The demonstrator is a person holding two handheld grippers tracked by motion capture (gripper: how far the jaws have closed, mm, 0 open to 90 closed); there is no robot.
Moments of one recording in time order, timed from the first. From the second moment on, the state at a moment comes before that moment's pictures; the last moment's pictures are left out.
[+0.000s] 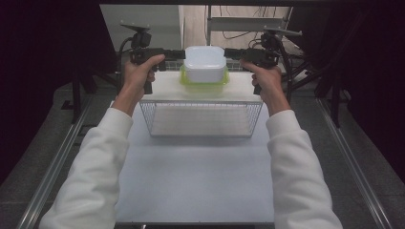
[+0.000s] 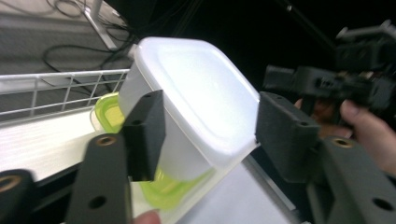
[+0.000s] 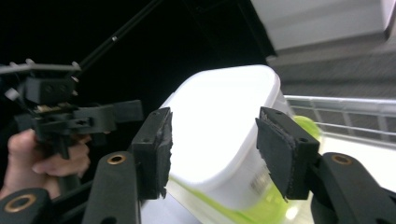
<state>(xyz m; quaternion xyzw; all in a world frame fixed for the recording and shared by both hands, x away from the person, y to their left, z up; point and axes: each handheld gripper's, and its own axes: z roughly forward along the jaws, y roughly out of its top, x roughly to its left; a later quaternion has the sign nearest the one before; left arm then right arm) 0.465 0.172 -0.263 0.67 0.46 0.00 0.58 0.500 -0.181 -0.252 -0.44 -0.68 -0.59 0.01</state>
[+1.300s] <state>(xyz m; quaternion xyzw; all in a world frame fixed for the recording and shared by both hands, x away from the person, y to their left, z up) 0.293 0.175 -0.416 0.77 0.41 0.06 0.49 0.322 -0.261 -0.385 -0.34 -0.79 -0.51 -0.08</state>
